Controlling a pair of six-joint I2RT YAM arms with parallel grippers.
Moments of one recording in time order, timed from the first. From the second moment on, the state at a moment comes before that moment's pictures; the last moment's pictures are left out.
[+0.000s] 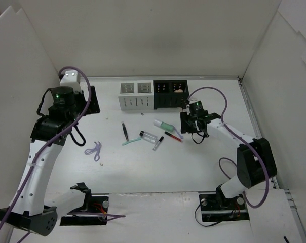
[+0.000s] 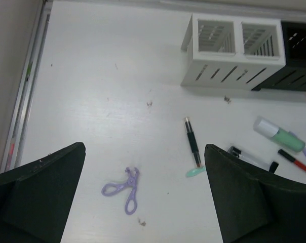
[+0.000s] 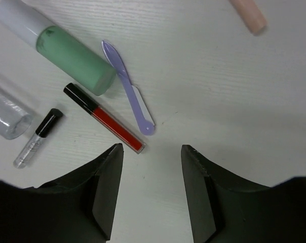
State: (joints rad) left arm -0.25 1.10 1.46 -0.78 -0.22 -0.19; right arm 0.37 1.48 0.96 -0.40 0.03 0.26
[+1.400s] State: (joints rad) left arm -0.11 1.08 1.21 -0.76 0.00 -0.21; right arm 0.58 1.83 1.10 -0.34 -0.02 0.12
